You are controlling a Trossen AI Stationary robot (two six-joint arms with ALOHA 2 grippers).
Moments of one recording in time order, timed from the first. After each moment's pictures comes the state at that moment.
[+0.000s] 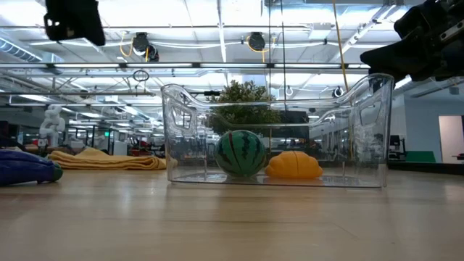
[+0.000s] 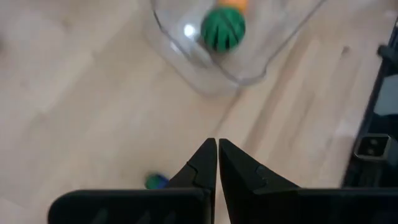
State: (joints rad) left arm -0.46 1.23 1.04 -0.84 -0.27 -1.01; right arm 0.13 0.39 0.02 0.37 0.00 0.15
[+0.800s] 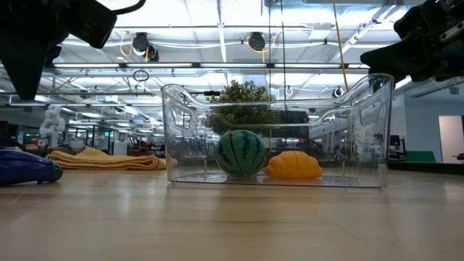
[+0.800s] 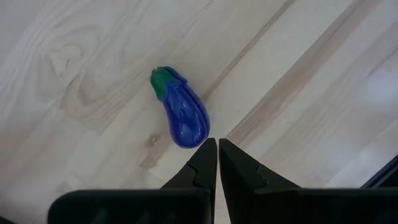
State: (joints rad) left arm -0.48 1.45 1.04 -0.97 0.02 -1.23; right arm 0.13 0.39 0.02 0.36 0.00 0.15
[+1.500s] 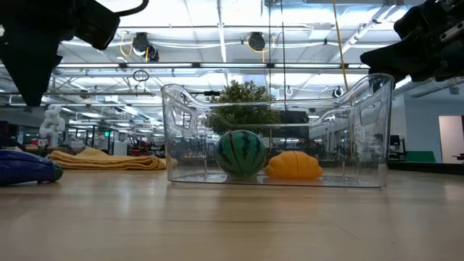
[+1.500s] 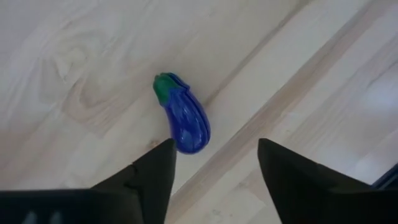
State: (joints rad) left arm -0.47 1.45 1.04 -0.96 0.00 -1.25; right arm 0.13 0.39 0.02 0.36 0.00 0.15
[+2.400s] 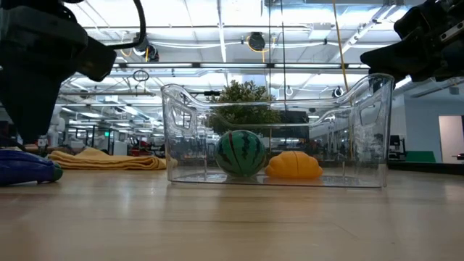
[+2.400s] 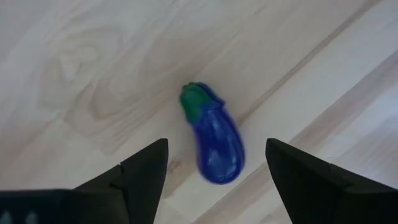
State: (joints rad) left arm -0.44 1.47 0.89 -0.83 0.00 -1.27; right arm 0.13 0.39 0.02 0.36 0.00 0.15
